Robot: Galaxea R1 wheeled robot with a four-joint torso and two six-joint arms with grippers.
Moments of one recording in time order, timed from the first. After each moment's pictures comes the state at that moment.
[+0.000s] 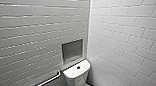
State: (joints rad) left arm 1.41 3.07 -2.70 0.12 0.15 -0.02; right arm -1.56 3.04 -2.73 0.02 0.00 0.08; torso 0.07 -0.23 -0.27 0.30
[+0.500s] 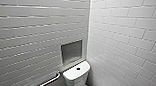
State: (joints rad) left arm 1.43 3.07 -2.70 0.12 0.16 -0.02; right arm -1.58 3.04 -2.73 0.02 -0.01 0.08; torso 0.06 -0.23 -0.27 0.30
